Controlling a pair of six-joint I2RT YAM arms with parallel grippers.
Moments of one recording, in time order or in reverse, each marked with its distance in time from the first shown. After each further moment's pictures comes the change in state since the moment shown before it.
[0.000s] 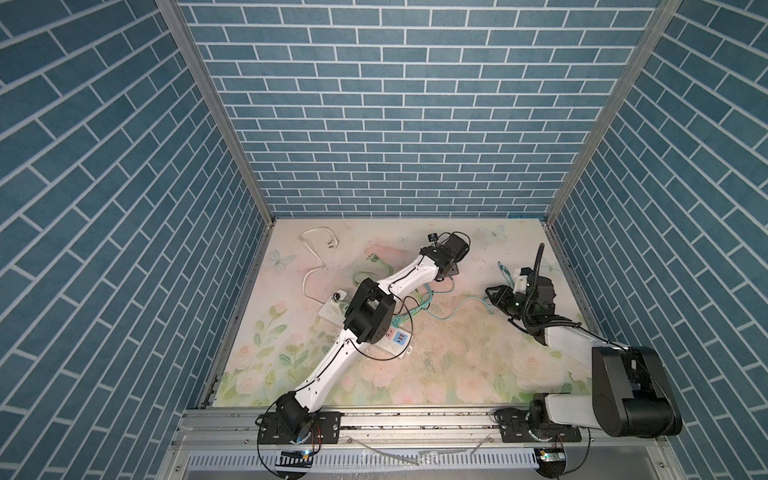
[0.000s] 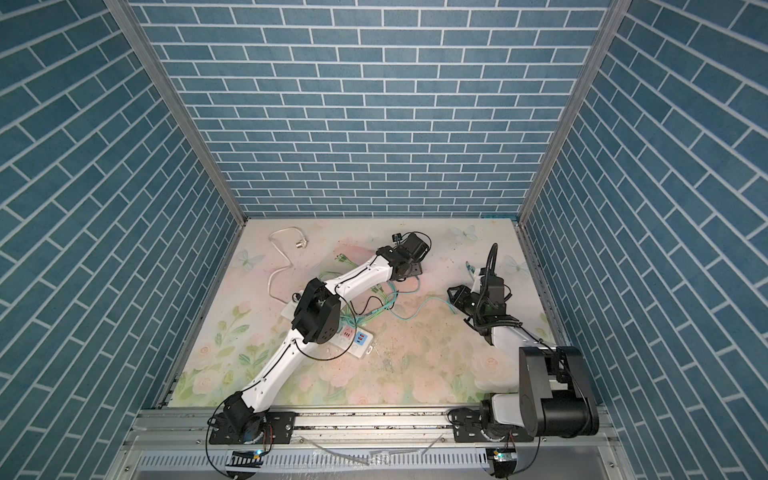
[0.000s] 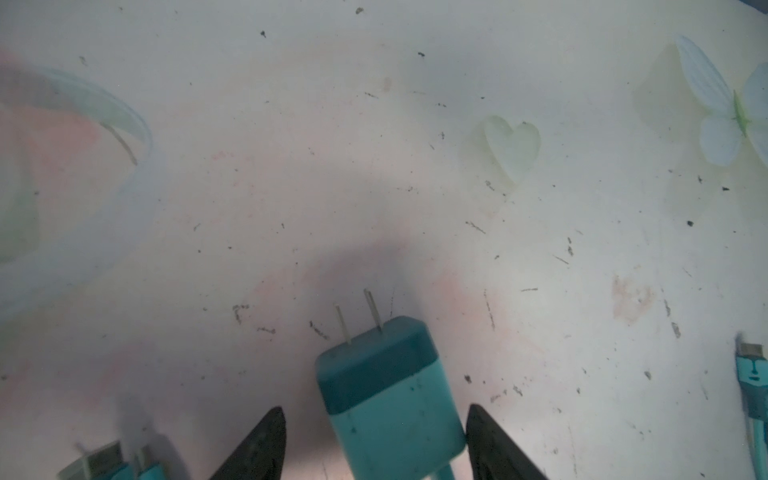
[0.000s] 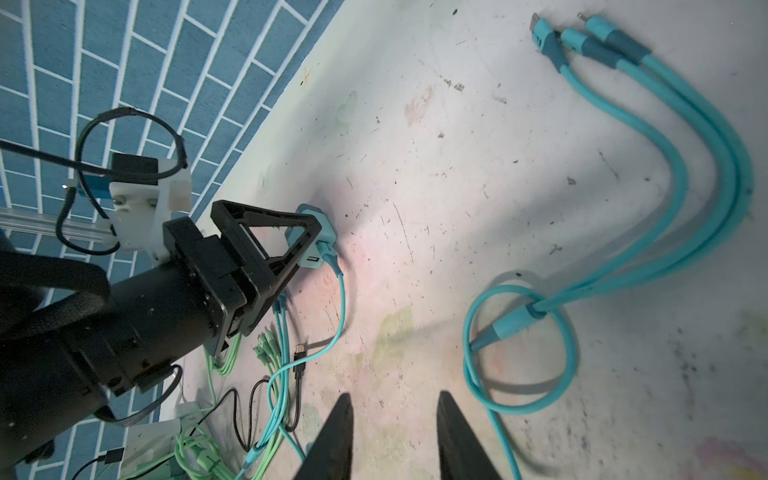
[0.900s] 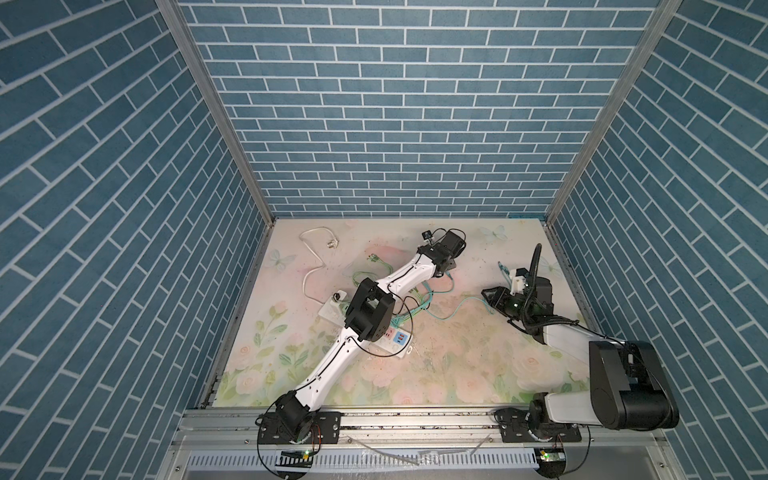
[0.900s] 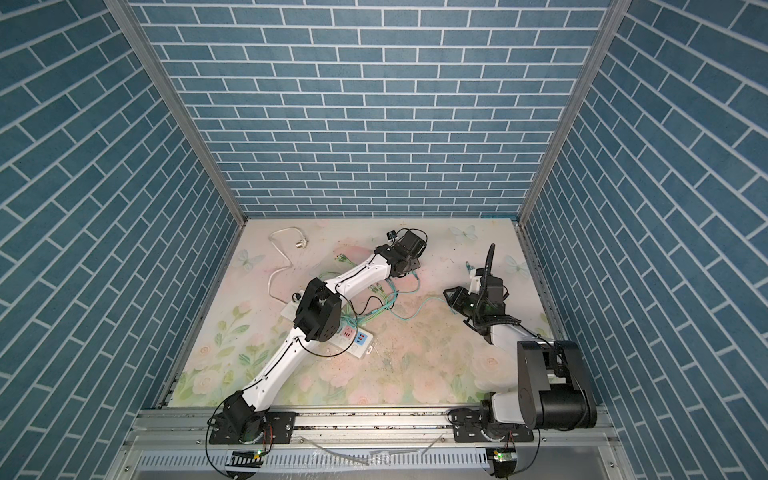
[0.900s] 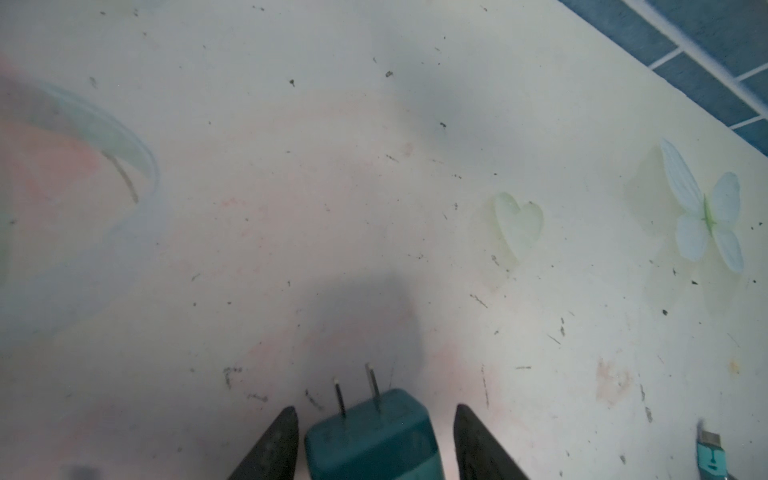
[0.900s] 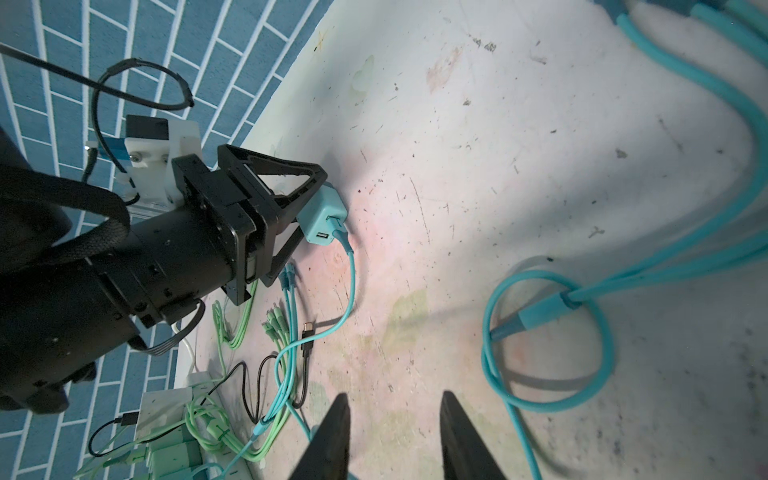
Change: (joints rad) left arm 0.025 0.055 0.064 0.048 -0.013 -0.105; right arm -0.002 0.034 0.000 0.018 -0.069 -0.026
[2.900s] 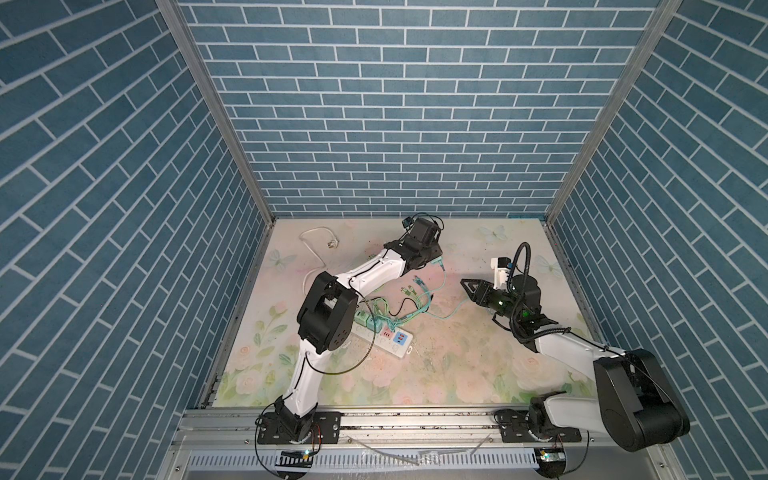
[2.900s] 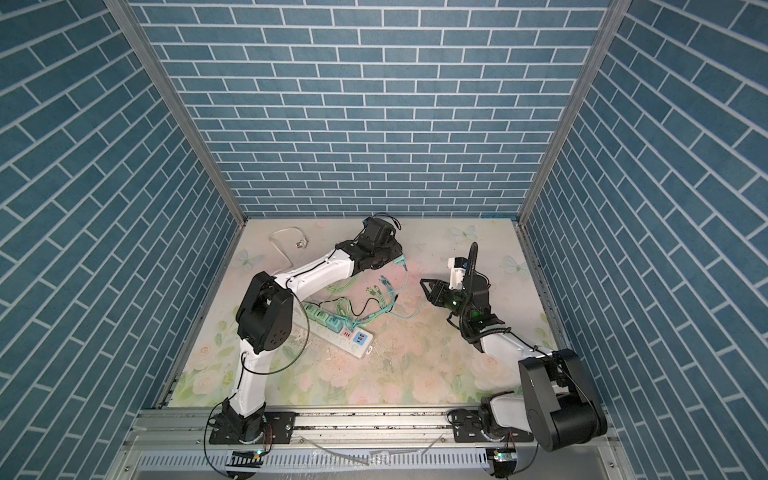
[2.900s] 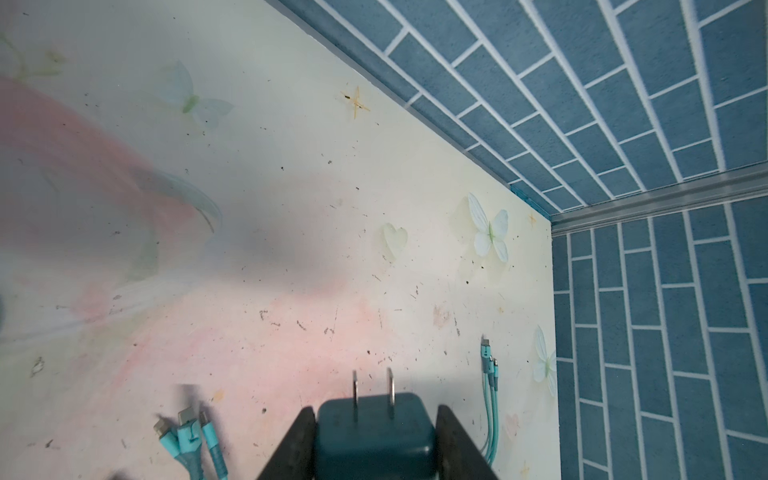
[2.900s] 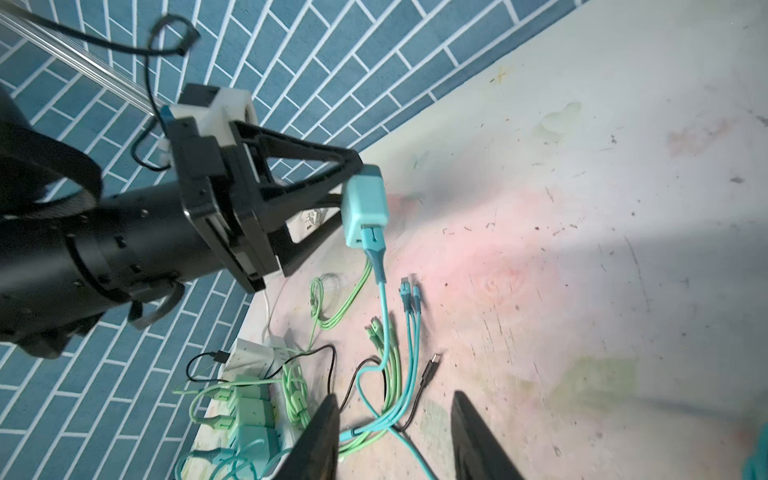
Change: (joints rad) left arm 0.079 -0.556 -0.713 0.408 0.227 -0.005; right arm 0.237 -0.069 -0.016 0.264 0.038 0.005
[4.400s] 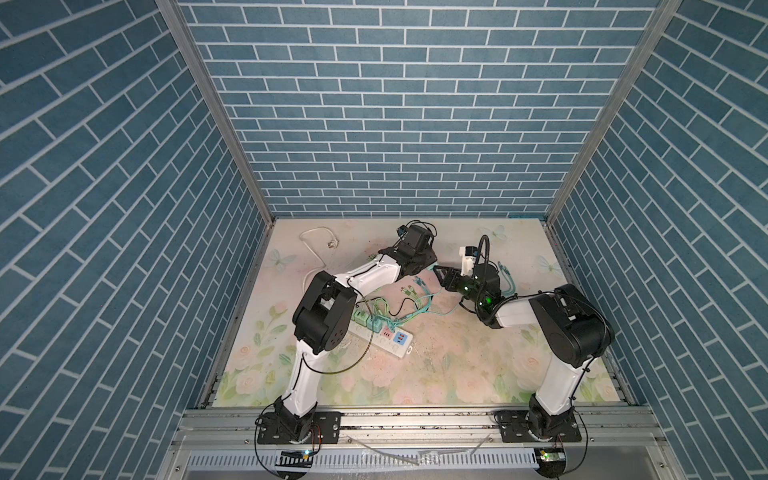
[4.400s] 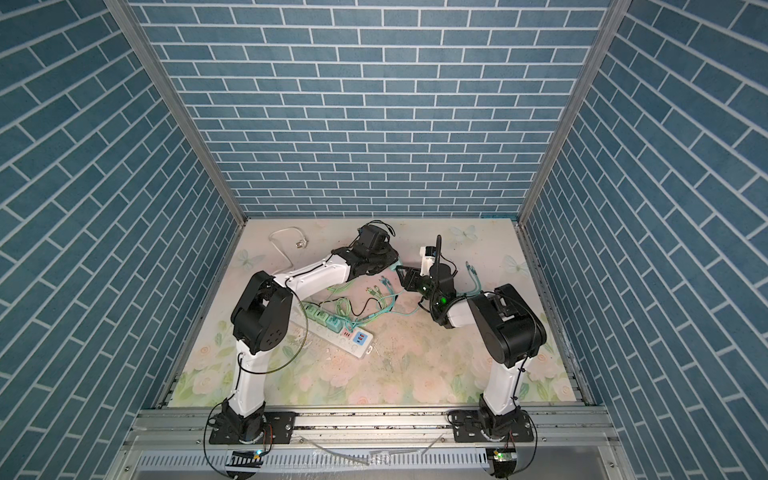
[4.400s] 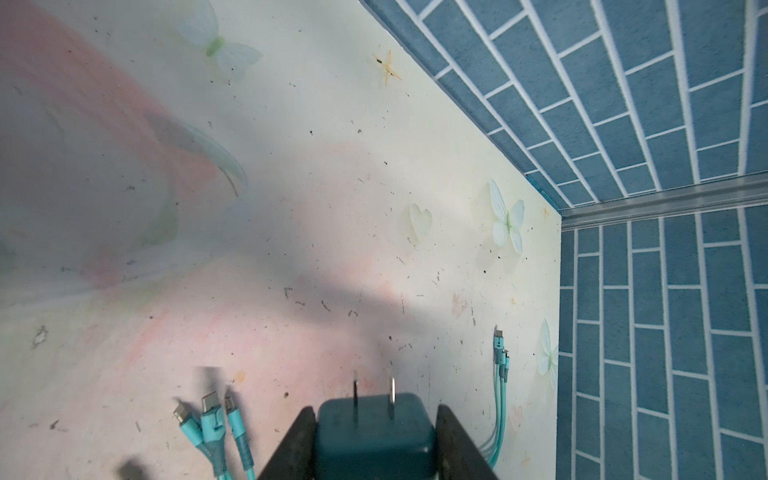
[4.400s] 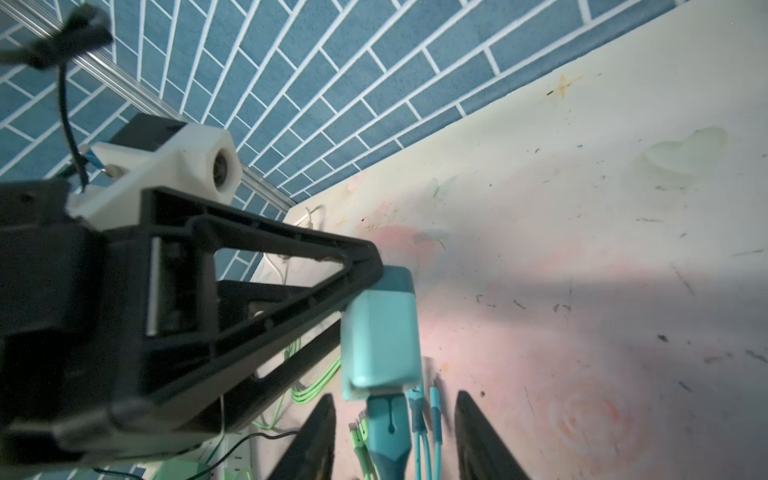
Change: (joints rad) left arm 0.019 -0.031 -0.113 0.080 0.049 -0.046; right arm 0.156 0.528 0.244 0.352 0.138 -0.002
